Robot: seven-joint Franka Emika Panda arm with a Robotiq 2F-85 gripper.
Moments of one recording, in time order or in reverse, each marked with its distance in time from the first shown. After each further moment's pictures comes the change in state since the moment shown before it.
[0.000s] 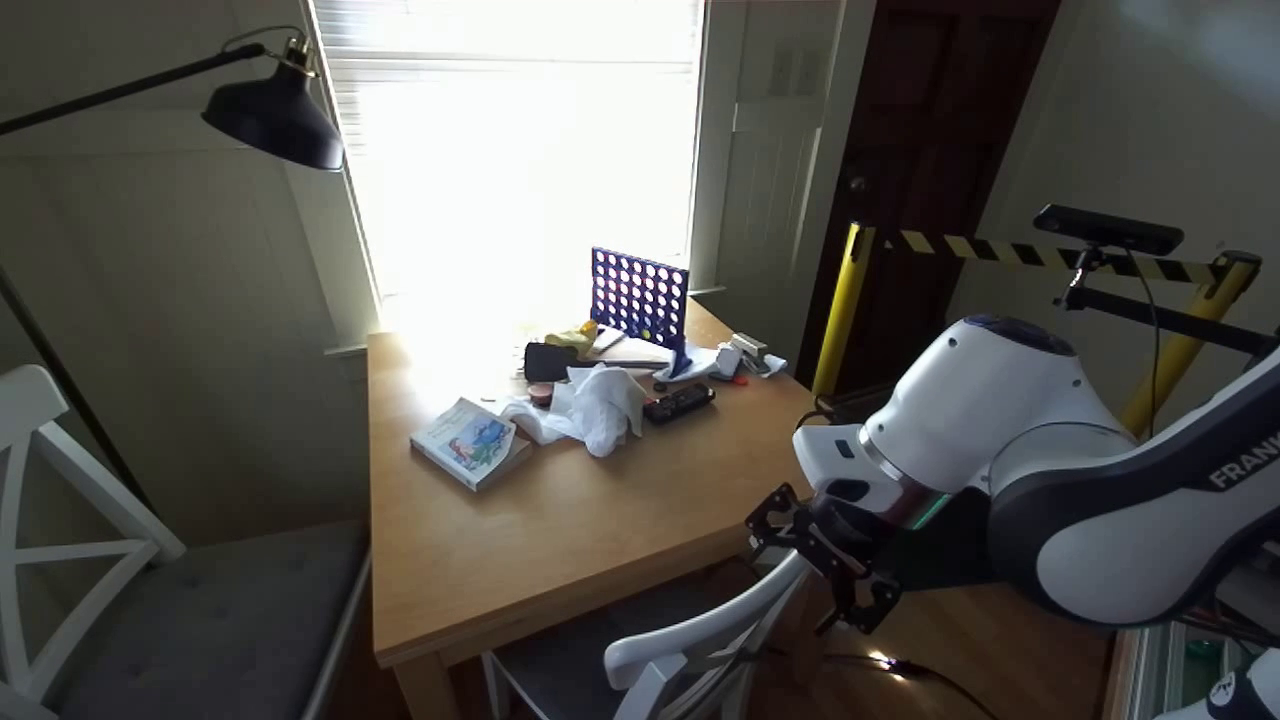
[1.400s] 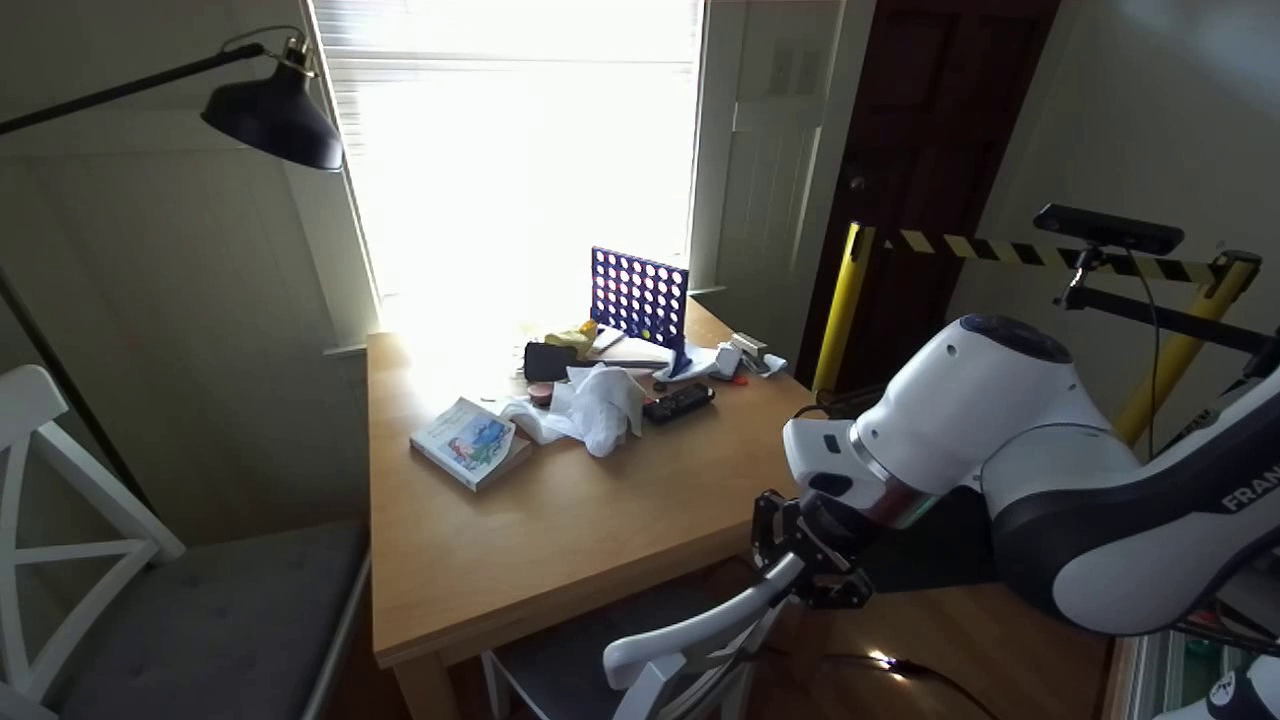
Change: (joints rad) arm -0.075 0.020 0.048 0.019 -0.218 0.031 0.270
